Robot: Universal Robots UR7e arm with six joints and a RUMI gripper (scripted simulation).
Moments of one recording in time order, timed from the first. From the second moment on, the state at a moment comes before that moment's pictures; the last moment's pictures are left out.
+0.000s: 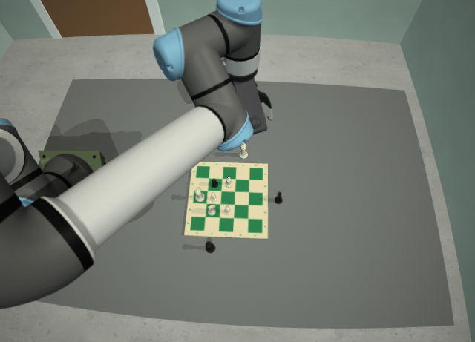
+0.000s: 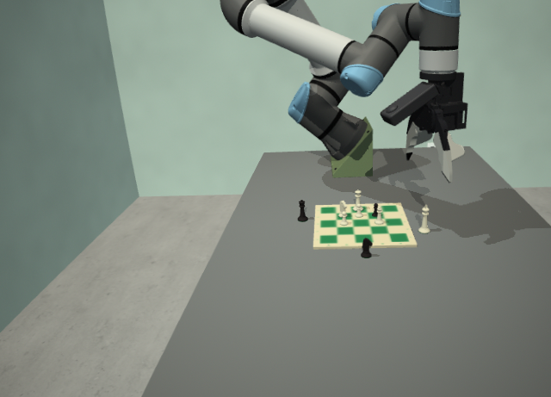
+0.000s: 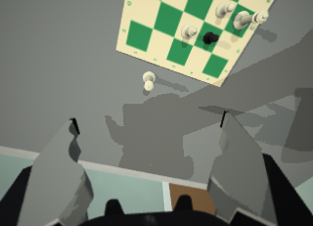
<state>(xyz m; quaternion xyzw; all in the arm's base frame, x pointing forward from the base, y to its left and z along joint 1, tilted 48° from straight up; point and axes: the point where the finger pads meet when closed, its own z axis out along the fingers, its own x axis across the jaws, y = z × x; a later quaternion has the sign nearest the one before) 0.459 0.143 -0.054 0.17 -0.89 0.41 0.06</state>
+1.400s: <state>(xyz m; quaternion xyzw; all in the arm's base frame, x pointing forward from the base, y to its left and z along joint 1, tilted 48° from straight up) 0.460 0.144 -0.055 0.21 -0.89 0.40 0.08</state>
